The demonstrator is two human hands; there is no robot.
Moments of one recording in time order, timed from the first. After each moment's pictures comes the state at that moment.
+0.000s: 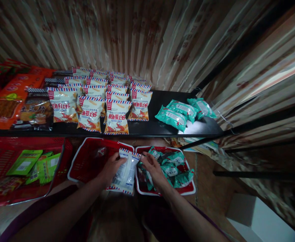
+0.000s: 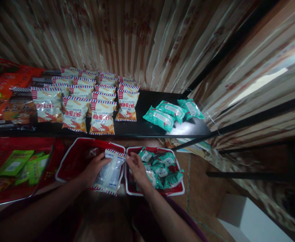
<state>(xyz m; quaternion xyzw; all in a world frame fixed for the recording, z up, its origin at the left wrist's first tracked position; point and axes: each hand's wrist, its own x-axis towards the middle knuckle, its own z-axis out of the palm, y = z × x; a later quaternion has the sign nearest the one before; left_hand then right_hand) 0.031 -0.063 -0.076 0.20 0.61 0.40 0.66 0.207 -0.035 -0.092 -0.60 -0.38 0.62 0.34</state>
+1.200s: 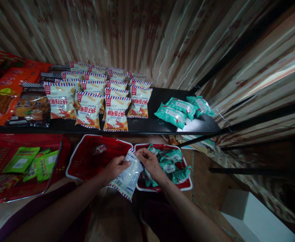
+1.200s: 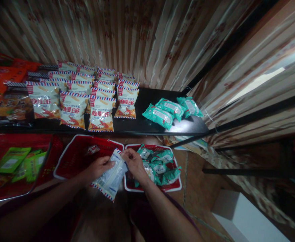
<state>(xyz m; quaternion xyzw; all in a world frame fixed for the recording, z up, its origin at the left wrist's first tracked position) 0.034 -0.072 -0.092 0.27 0.53 0.35 0.73 0.197 -0.020 -0.086 -0.53 -0.47 0.63 0.31</state>
